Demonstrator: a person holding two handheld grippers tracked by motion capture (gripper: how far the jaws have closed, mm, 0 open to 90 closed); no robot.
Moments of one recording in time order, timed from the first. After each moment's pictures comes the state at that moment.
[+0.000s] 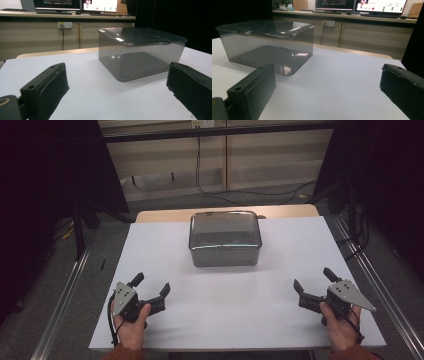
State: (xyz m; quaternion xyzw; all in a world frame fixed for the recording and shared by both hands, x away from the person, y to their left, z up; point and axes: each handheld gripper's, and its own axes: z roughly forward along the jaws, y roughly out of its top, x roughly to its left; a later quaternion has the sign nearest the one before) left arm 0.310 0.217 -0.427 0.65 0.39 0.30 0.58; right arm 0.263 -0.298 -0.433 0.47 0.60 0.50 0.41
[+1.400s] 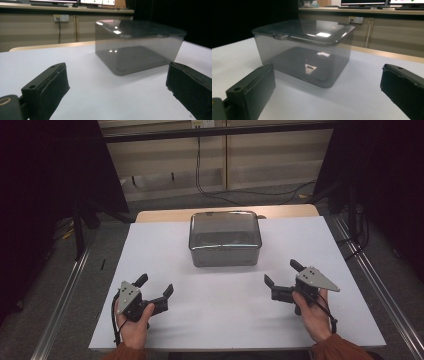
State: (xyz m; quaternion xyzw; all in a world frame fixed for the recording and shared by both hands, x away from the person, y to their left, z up) left arm 0.314 0.214 -0.432 0.66 0.40 0.29 0.56; right arm 0.306 -0.239 -0.430 0.43 0.64 0.54 0.33
